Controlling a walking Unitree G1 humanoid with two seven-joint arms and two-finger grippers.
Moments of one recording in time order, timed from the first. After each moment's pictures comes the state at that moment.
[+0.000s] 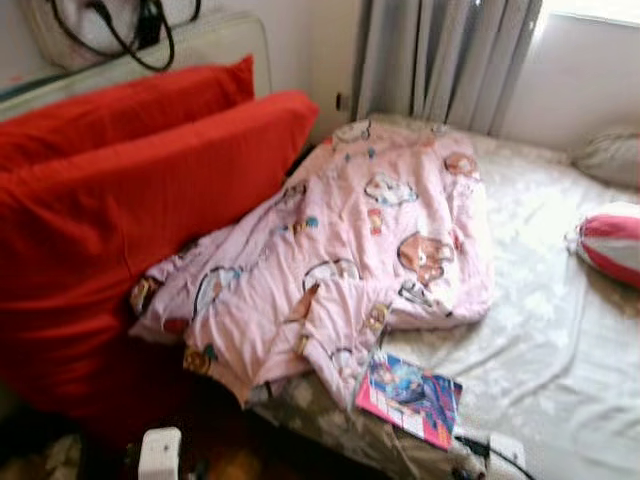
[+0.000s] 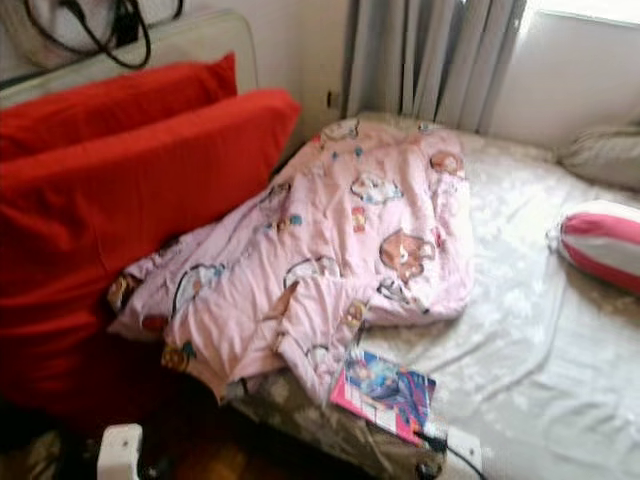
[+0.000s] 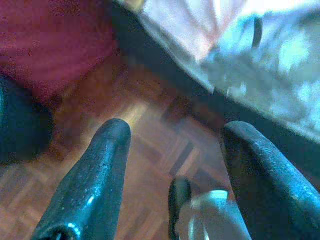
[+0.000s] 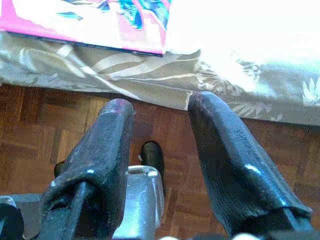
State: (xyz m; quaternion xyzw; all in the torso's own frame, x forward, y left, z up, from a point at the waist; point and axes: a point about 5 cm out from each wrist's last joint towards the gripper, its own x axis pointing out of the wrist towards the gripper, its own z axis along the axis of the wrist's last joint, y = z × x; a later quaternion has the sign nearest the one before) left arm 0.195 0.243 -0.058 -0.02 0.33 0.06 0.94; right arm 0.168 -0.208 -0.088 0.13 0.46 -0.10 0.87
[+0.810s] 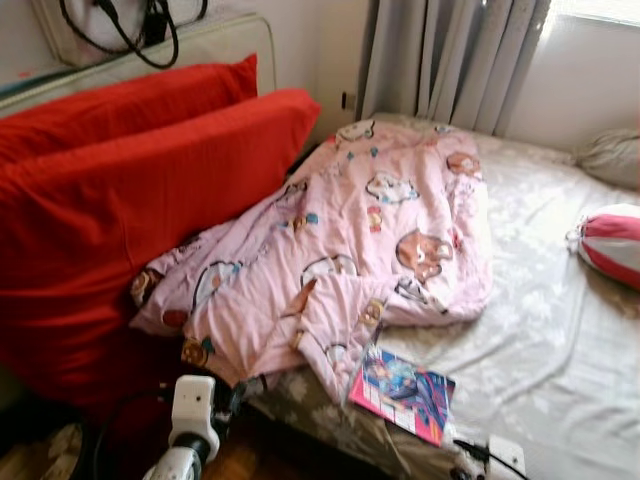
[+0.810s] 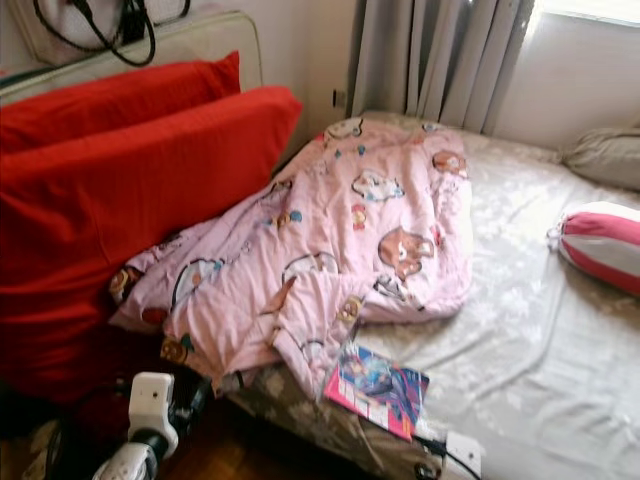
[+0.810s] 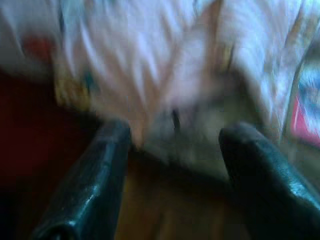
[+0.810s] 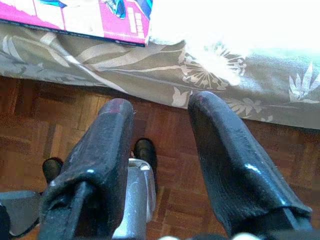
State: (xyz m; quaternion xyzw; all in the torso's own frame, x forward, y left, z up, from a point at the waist) left arm 0.215 0.201 -0.046 0.00 0.25 -0.02 0.97; right arm 0.158 -0.210 -0.091 0.12 0.45 -0.10 0.88
